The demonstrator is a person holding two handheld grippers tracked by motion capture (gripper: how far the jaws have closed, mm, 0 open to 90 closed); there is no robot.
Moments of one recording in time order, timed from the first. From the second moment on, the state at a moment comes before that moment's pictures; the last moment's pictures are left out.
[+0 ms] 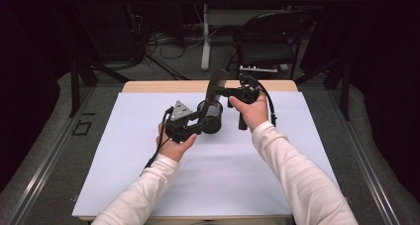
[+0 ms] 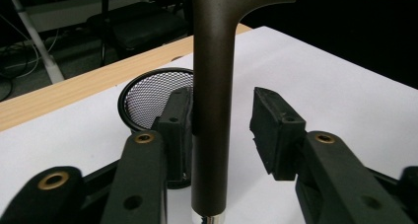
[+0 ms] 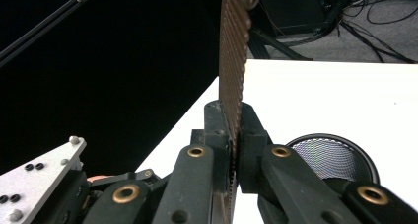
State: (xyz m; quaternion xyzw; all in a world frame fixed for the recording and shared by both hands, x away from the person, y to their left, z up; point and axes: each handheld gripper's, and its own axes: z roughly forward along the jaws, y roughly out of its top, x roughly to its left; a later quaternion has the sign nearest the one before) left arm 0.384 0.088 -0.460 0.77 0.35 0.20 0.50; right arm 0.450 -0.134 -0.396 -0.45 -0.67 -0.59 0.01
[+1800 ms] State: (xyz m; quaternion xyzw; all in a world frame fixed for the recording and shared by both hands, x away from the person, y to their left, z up) left arm 0.391 0.099 -0.465 0.77 0.38 0.19 0.48; right arm 0.457 -0.142 -0.392 -0.46 -0.65 -0.60 -0.08
